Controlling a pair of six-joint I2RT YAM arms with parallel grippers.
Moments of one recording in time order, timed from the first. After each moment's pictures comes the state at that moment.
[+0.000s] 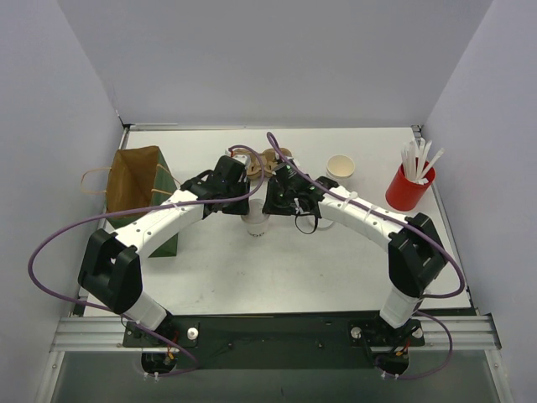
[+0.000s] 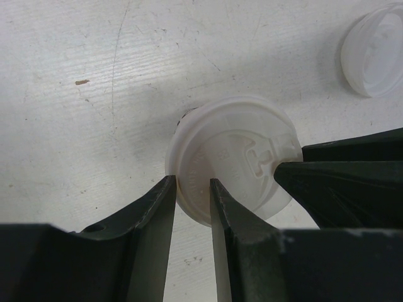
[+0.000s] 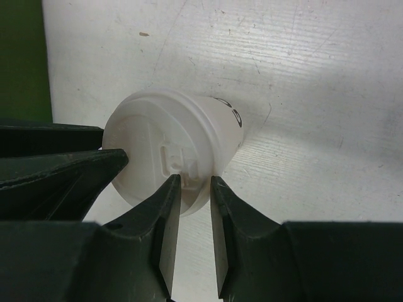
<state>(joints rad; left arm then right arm) -0.61 1.56 1.22 -0.56 -0.07 -0.44 0.75 1.72 1.31 -0.45 0.02 0.66</state>
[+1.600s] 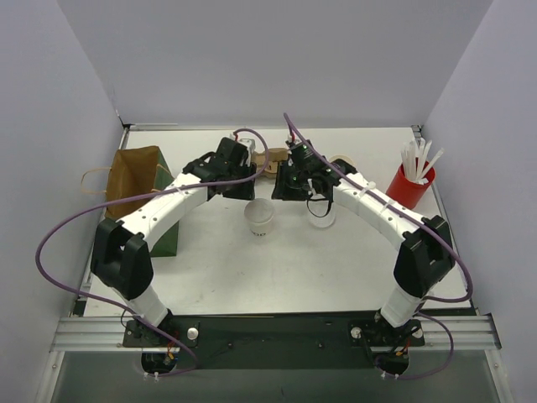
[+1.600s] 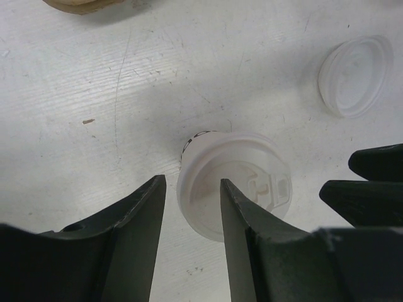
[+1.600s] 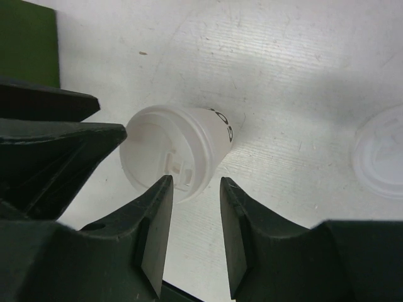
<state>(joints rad) -0.57 1.67 1.43 -0.65 -0.02 -0.37 0.65 1.68 1.40 -0.59 -0.04 0.60</state>
